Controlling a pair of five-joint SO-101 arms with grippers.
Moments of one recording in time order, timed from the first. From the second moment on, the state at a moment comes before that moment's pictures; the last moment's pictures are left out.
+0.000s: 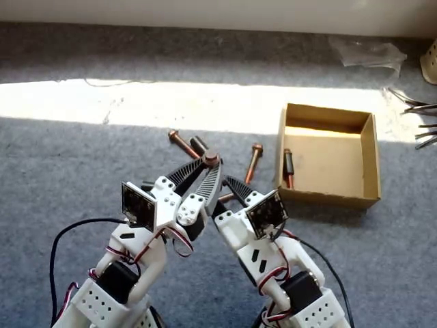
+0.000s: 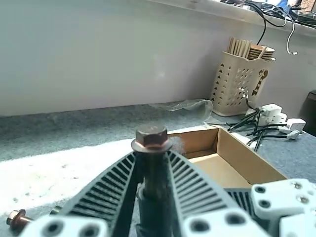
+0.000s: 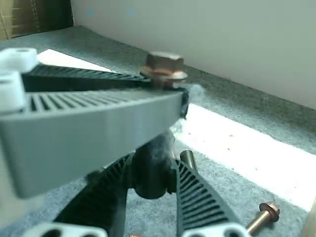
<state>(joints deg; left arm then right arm) 28.5 -95.0 92.1 11.5 15.3 -37.5 -104.4 95.6 25.5 6.1</state>
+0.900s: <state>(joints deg) 21.5 -95.0 88.0 15.1 15.2 -37.6 -104.4 95.6 25.5 6.3</state>
